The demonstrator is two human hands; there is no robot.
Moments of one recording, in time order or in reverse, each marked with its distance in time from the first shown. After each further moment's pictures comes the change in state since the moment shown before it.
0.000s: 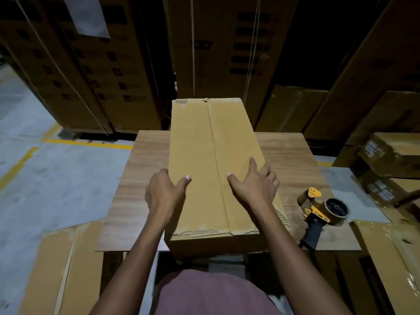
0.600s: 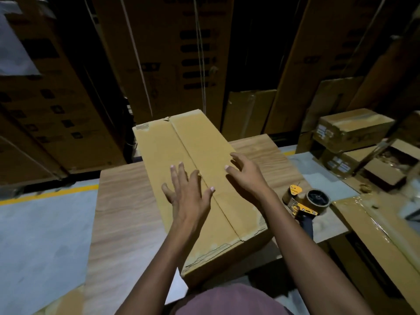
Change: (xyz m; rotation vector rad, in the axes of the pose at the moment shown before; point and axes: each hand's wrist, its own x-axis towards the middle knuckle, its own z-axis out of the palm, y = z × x) left_hand 0.040 0.082 0.058 0.118 -0.217 0.533; right_hand 0.076 0.006 -0.028 0.588 0.016 -0.062
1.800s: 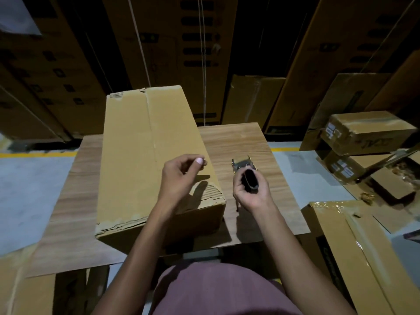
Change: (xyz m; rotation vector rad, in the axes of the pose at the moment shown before) left_hand -0.047 0.139 0.022 -1.013 0.056 -0.122; right_hand -0.051 0.093 -0.116 2.176 0.004 0.935
